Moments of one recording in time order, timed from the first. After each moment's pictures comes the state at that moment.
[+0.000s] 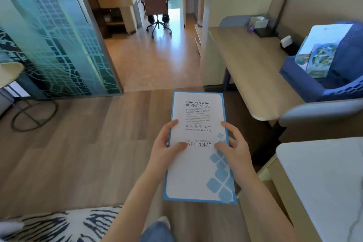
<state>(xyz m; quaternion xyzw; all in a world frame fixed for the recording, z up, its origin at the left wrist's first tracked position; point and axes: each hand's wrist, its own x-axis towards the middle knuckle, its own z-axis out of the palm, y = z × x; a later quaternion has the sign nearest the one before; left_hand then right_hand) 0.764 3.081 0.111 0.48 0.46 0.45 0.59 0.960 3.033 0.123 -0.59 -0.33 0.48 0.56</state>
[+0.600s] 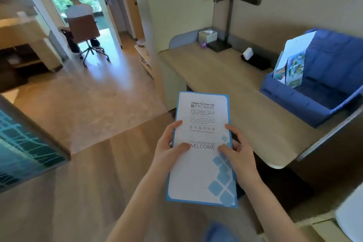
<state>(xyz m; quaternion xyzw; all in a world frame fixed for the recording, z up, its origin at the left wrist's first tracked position) 0.852 3.508 0.128 0.59 0.35 0.29 0.67 1.007 3.378 0.121 -0.65 -0.19 0.32 0.66</state>
